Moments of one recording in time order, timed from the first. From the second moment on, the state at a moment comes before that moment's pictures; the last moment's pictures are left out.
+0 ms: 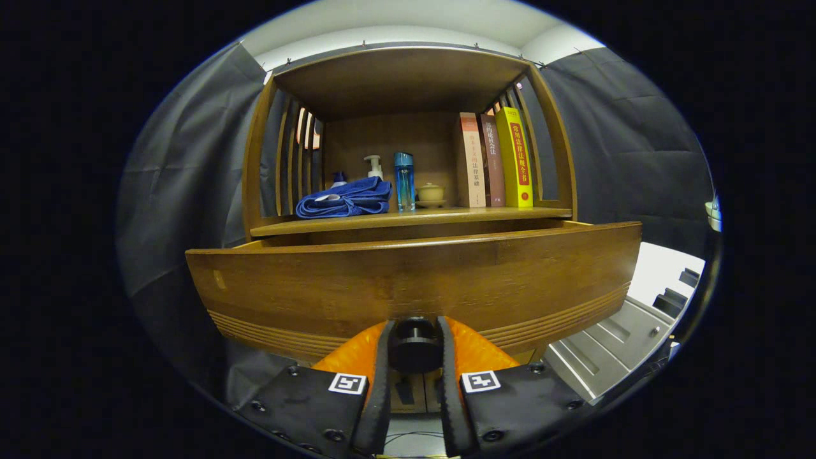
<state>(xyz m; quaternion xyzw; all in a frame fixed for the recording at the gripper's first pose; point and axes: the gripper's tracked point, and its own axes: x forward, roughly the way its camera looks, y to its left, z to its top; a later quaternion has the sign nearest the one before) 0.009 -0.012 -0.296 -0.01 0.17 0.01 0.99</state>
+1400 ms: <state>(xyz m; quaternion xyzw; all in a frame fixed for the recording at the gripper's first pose) 0.145 0.032 -0.247 -0.08 0.33 0.04 0.94</state>
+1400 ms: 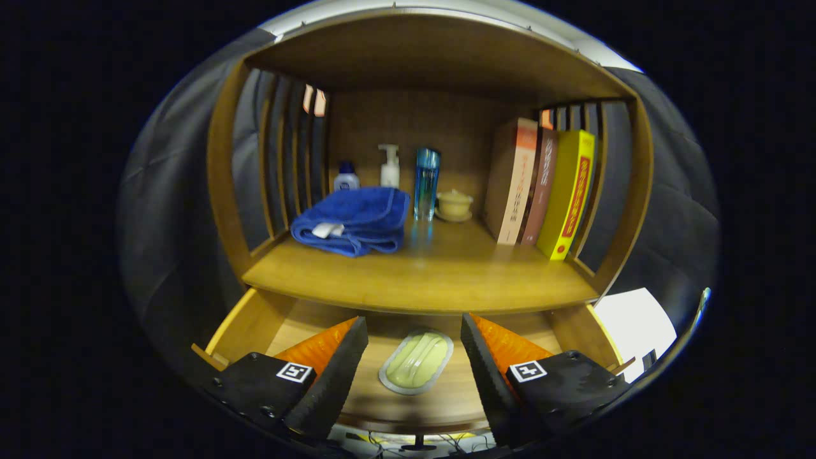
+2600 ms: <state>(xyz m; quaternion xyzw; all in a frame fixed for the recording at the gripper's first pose) 0.128 0.002 -0.360 -0.06 0.47 0.00 0.88</state>
